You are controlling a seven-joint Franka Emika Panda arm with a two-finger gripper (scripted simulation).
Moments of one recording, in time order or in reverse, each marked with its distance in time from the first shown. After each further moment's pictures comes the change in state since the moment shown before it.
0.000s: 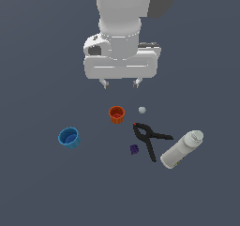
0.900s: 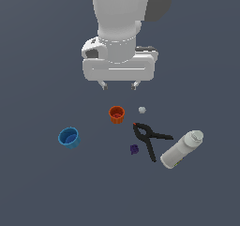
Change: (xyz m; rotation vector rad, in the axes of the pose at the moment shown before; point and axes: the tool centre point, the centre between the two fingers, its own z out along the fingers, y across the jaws) arm -0.001 0.006 0.008 0.004 -0.004 0.054
